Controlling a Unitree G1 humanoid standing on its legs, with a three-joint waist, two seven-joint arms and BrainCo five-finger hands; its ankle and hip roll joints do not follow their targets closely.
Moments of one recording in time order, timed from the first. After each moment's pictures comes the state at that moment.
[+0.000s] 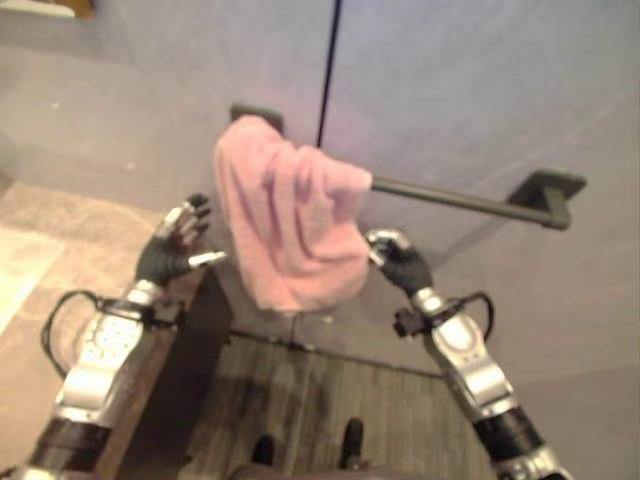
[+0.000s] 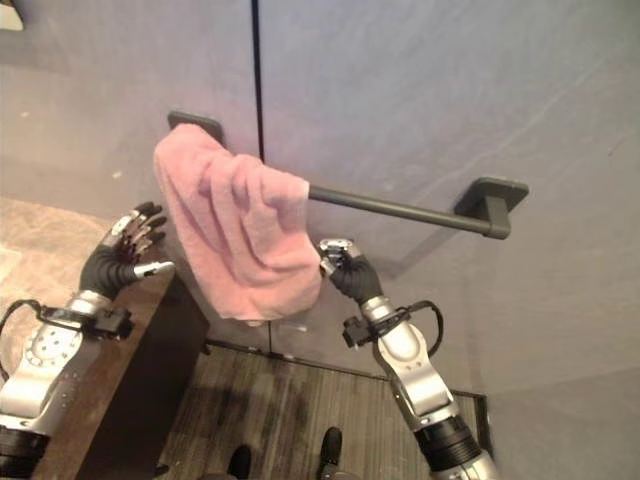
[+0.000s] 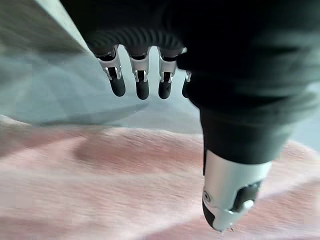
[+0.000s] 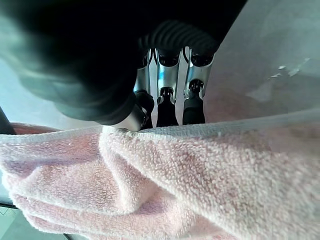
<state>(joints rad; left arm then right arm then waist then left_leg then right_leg) -0.05 0.71 -0.01 -0.16 -0.58 -0.15 -0.07 -0.15 -0.32 0.28 -0.11 0.24 -0.15 0.08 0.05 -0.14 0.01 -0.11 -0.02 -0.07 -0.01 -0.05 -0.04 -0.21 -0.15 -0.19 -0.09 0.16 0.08</state>
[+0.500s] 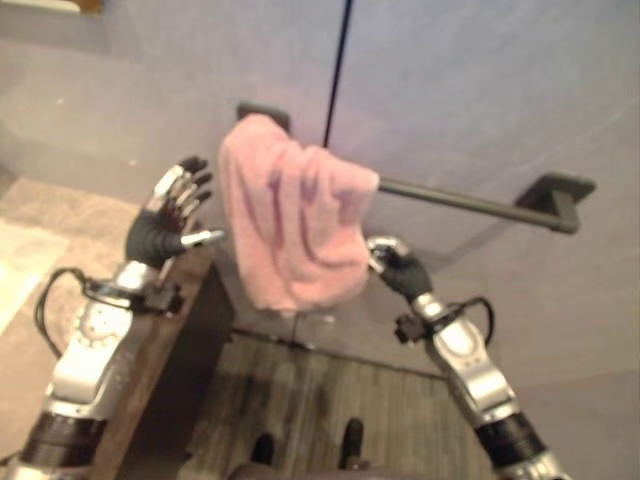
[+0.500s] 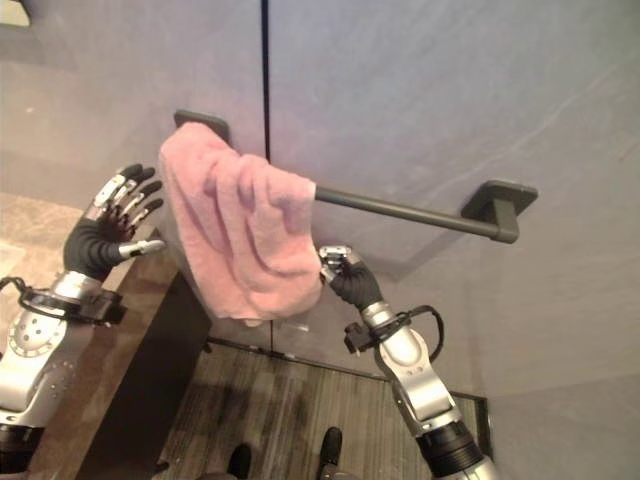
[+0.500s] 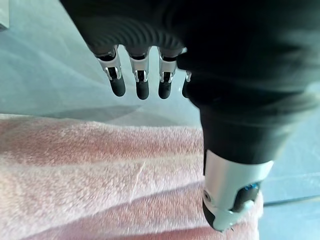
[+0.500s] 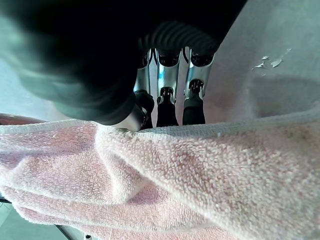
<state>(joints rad) -0.07 0.74 0.02 -0.22 -0.63 -0.15 -0.09 -0.14 -0.32 0.27 -0.11 0.24 -0.14 0.10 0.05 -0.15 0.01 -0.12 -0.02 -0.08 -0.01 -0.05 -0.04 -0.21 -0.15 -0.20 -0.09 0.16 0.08</state>
